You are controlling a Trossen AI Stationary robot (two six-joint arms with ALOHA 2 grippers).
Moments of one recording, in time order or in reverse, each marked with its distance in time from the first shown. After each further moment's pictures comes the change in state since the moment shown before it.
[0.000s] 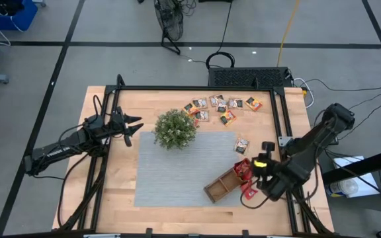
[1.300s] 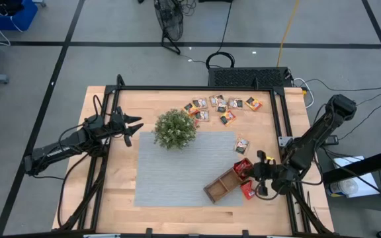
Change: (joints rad) left arm 0.000 0.000 0.000 0.000 0.000 0.000; right arm 0.075 -0.277 -0.612 0.999 0.008 -0.041
